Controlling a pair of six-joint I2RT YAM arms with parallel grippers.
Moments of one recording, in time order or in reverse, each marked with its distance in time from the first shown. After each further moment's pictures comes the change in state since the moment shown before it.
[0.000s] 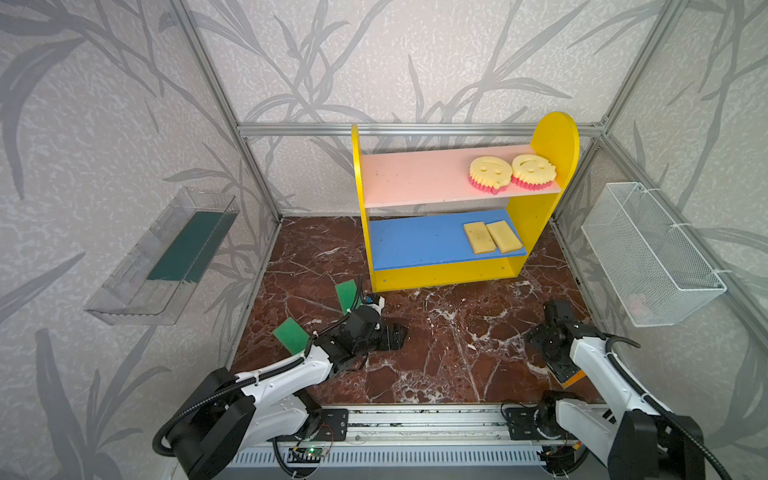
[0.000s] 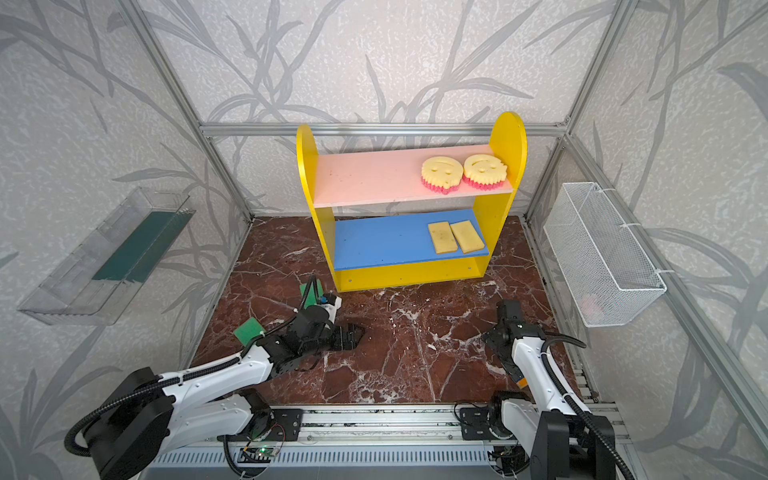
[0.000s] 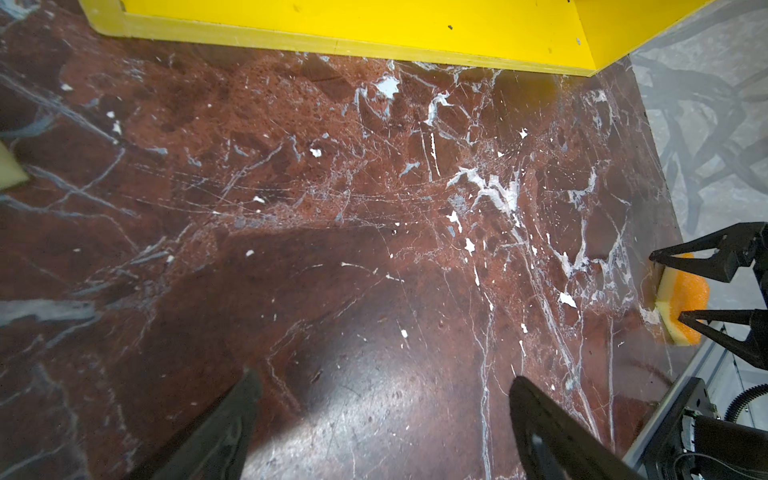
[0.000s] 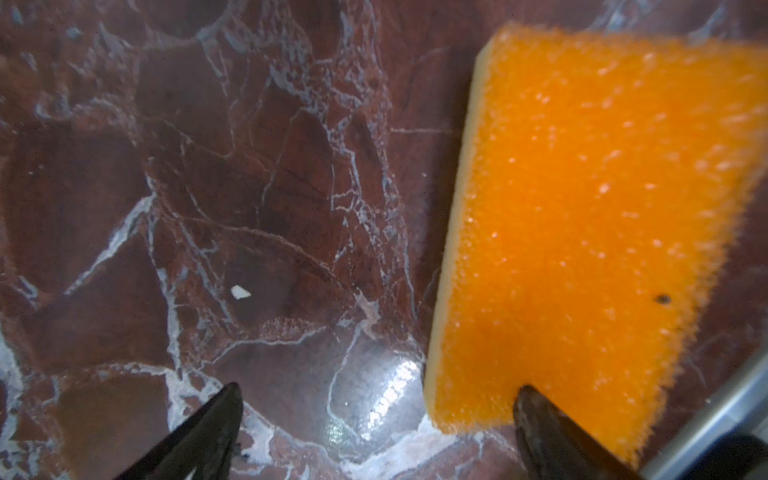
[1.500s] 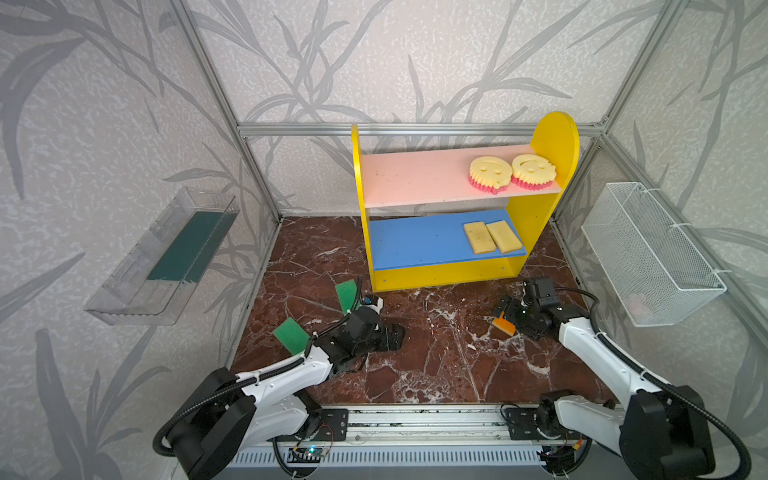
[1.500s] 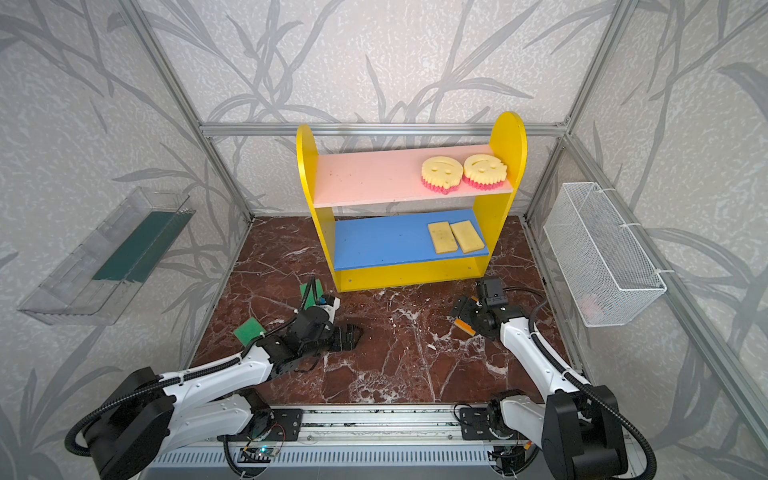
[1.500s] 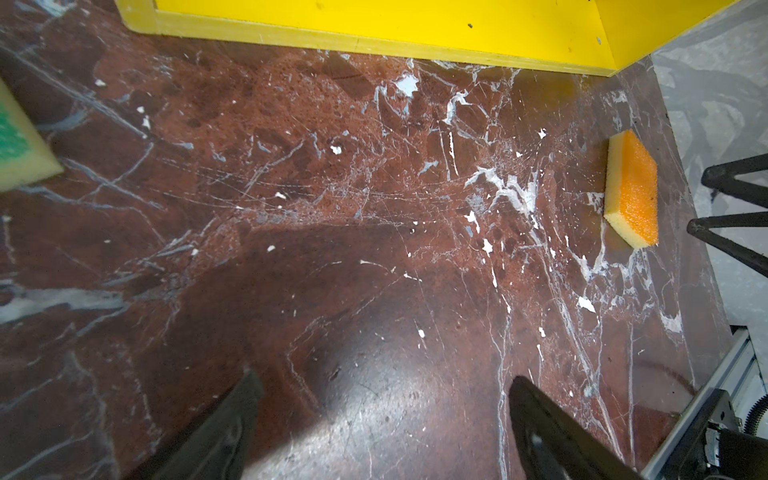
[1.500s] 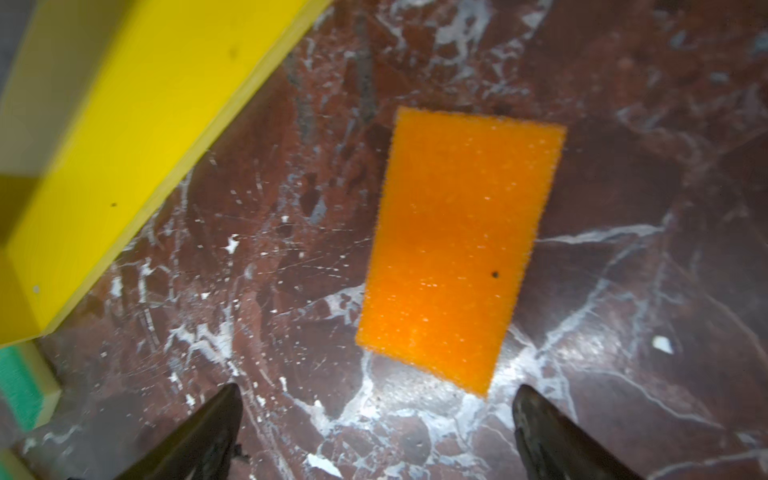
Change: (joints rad) left arm 0.000 0.004 -0.009 -0.006 -0.031 0.003; right arm 0.248 0.139 0.180 0.205 -0.195 -0.212
